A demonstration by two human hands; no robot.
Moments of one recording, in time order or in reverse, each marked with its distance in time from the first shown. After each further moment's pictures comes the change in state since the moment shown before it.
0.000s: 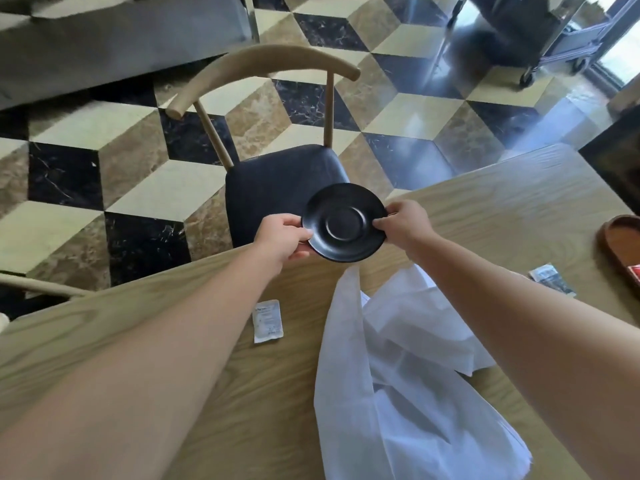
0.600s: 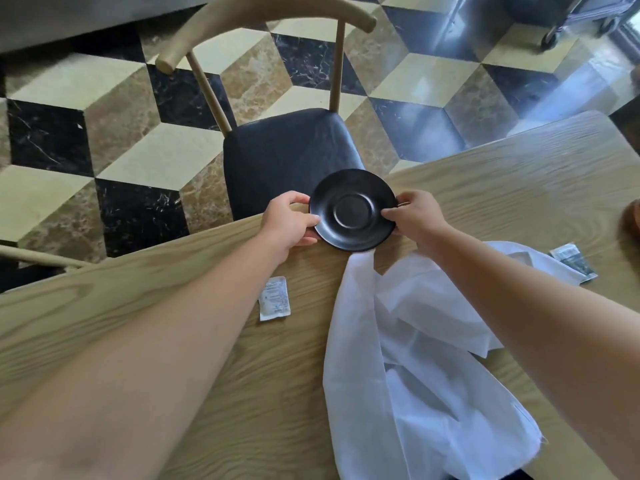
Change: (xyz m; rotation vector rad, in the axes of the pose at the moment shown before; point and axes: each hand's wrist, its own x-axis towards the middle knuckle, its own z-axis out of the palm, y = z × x) left_hand 0.017 -0.029 0.001 0.042 -0.004 -0.018; right_hand 0.003 0.028 0.025 0.038 -0.037 0.097
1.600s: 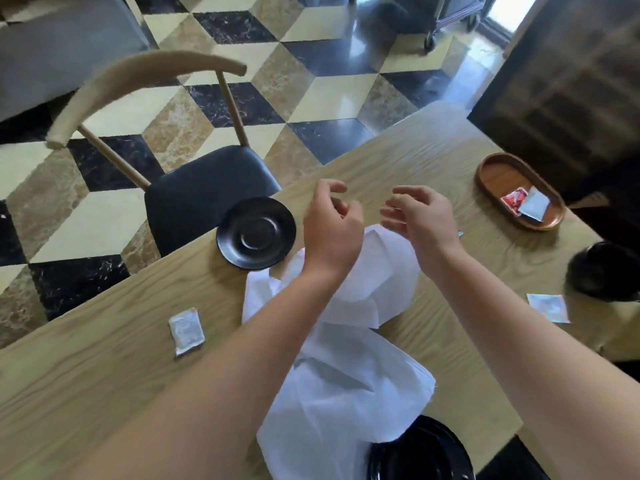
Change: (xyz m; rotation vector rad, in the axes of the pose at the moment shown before) left_hand -0.154 0.079 0.195 0.046 -0.009 0.540; right_hand -0.098 0.062 -0.166 0.755 0.265 -0.027
